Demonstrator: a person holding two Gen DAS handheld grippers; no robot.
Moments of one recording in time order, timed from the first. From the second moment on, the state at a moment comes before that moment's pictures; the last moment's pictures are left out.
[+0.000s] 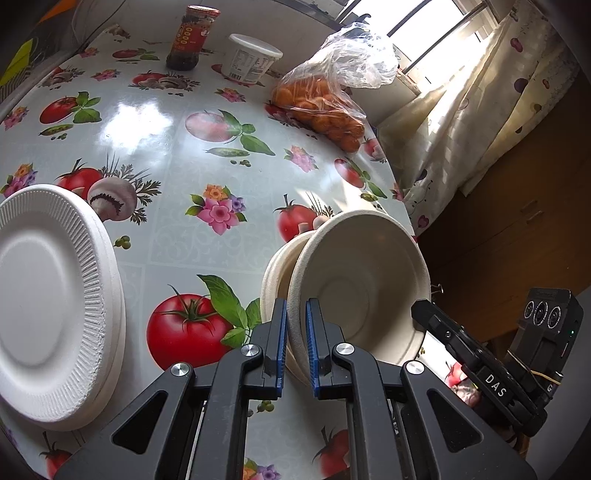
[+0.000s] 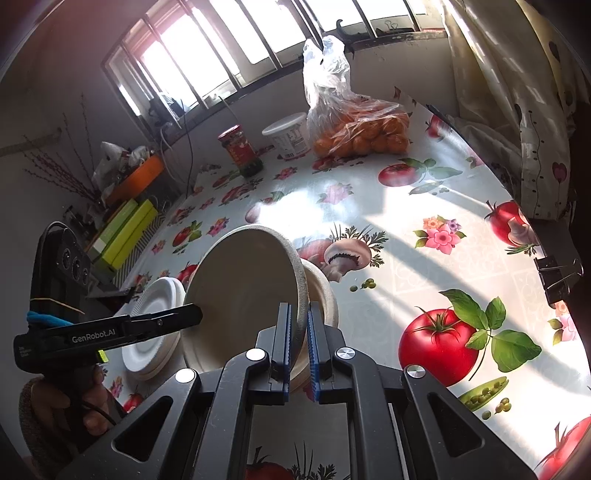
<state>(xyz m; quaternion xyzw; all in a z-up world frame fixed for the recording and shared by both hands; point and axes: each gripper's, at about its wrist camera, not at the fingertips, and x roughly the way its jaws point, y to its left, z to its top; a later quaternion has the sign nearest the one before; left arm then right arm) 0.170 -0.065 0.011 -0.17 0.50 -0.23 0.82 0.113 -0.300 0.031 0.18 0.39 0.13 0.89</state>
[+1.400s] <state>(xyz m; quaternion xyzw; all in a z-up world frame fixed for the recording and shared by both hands) 0.174 -0.066 0.006 -0.17 0.50 -0.22 0.82 0.122 -0.295 0.018 0.16 0.40 0.12 0.89</state>
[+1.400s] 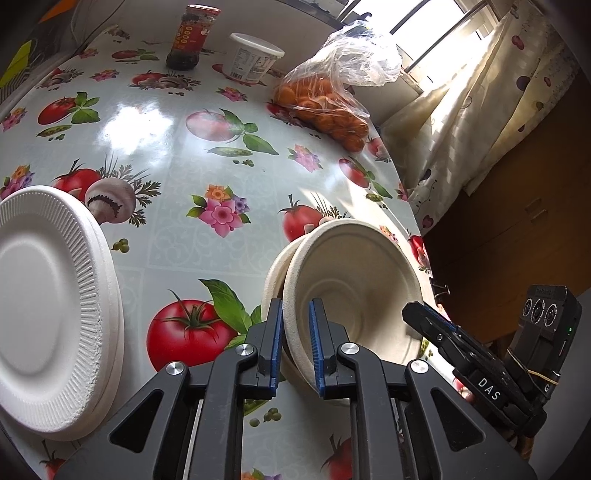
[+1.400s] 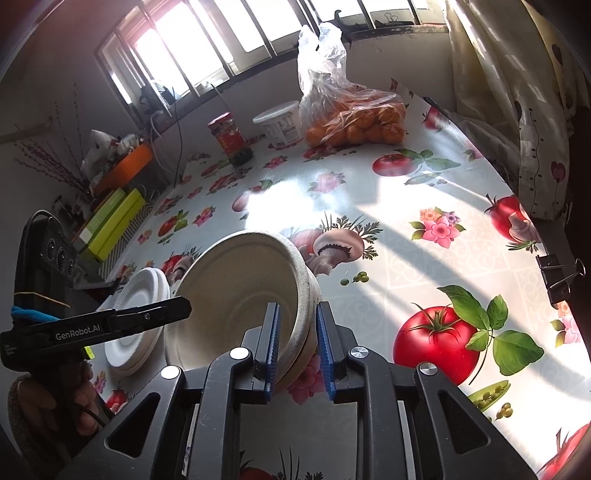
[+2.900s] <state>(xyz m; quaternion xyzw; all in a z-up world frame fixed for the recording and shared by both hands) 0.151 -0.079 0.015 -0.03 0.41 -0.19 0.89 0.107 -0.296 0.022 0.14 0.38 0.10 0.91</state>
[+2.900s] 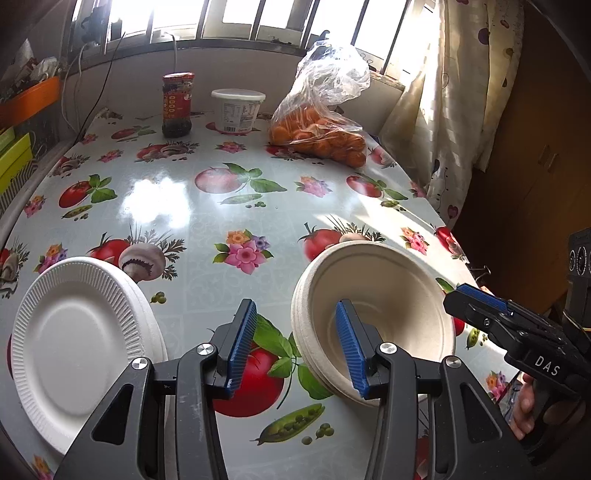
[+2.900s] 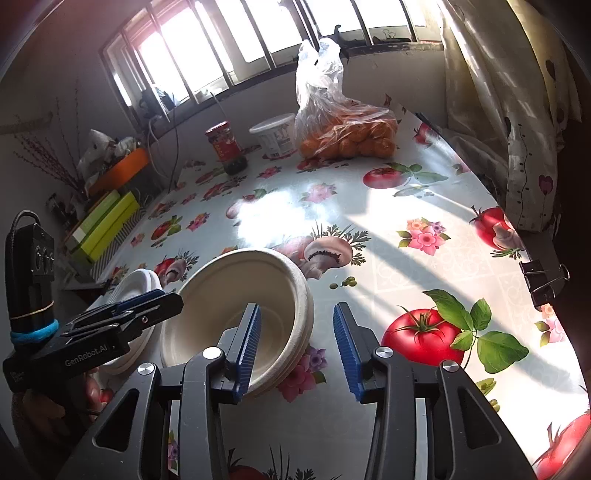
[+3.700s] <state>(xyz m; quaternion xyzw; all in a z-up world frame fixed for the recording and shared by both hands) 0.142 -0.072 0.002 -0.02 0.38 -0.22 0.90 0.099 -0.307 0.008 0.16 0.38 0.12 0.90</state>
